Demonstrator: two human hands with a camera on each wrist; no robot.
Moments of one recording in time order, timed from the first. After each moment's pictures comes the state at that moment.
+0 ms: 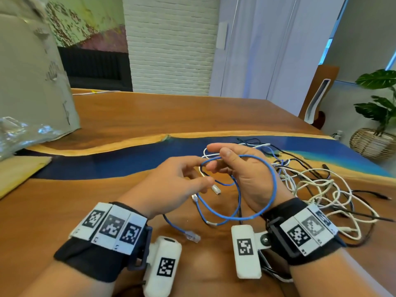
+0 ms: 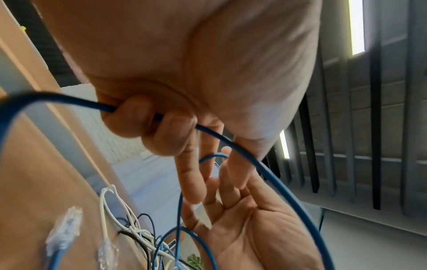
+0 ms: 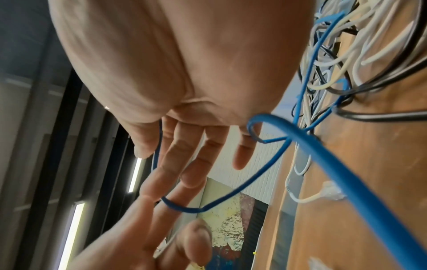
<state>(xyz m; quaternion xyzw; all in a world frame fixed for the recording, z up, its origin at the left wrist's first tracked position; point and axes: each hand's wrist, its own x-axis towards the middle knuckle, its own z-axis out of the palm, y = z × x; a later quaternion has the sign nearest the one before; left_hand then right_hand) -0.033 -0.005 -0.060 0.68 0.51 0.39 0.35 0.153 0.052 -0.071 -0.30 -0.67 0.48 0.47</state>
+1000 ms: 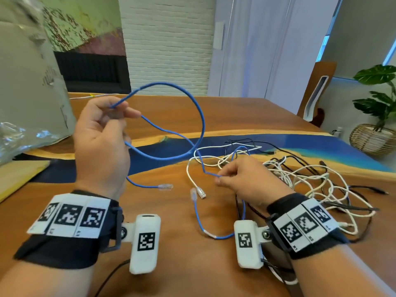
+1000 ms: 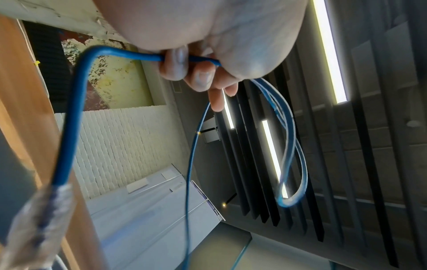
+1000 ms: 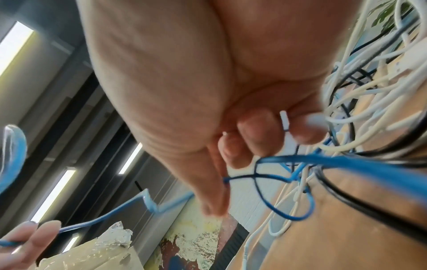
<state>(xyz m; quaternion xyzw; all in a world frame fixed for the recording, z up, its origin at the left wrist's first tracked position) -0.078 -0.001 -0.032 0.49 0.37 0.78 0.15 0.173 0.056 -0.068 -0.53 -0.78 0.24 0.24</state>
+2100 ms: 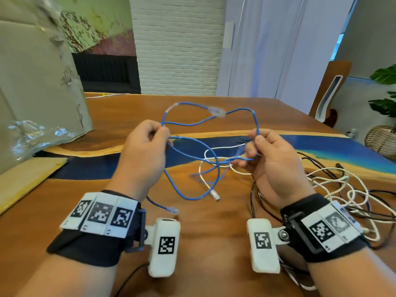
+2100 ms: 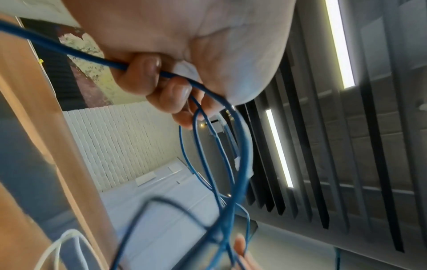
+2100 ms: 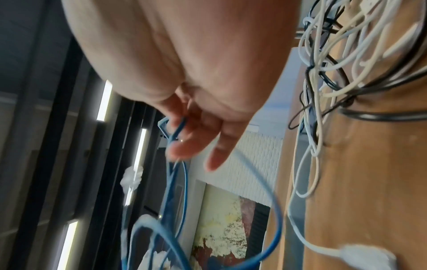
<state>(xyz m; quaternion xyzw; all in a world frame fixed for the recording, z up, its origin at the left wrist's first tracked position) -0.076 0.009 -0.048 0.52 0.54 0.62 0.20 0.156 0.048 -0.053 -0.30 -0.49 0.56 0.59</state>
